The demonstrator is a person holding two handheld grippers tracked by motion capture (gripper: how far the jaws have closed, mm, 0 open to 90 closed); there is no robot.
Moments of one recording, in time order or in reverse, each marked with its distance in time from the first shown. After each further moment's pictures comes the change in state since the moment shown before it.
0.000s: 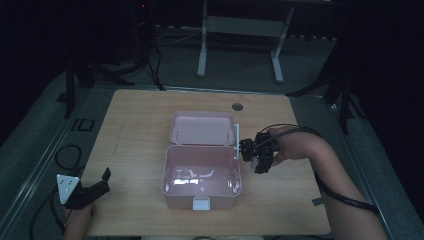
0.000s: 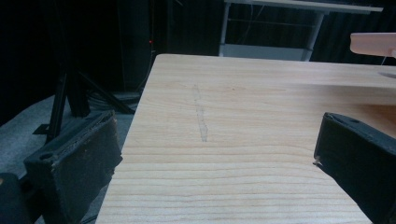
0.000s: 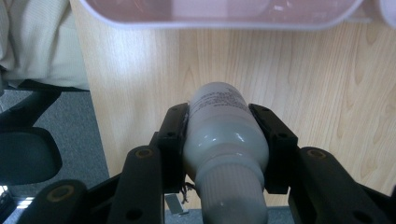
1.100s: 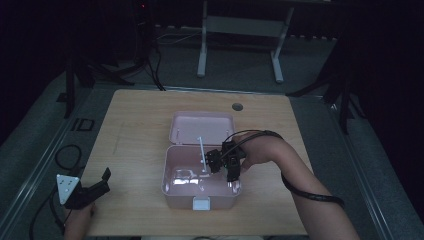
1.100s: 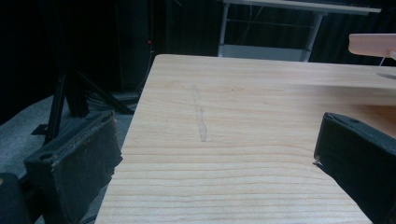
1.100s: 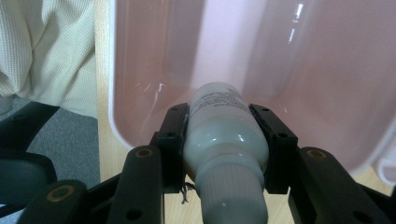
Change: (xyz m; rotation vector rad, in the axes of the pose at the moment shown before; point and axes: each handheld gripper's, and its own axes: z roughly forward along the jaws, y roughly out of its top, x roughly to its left) left arm 0.000 0.000 0.000 -0.003 -0.005 -0.004; right arm 0.012 0.079 0.016 0.004 0.034 -0.170
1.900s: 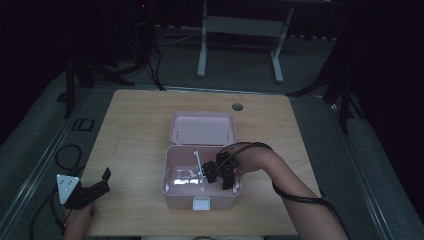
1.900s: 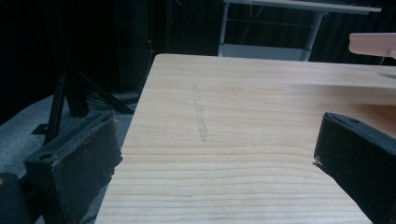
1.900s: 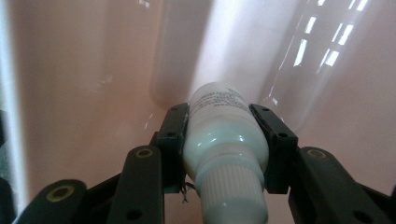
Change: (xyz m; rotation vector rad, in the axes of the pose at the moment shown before) left arm 0.000 0.000 0.000 0.002 0.000 0.001; right arm -0.005 0.013 0.057 -0.011 0.010 -0.080
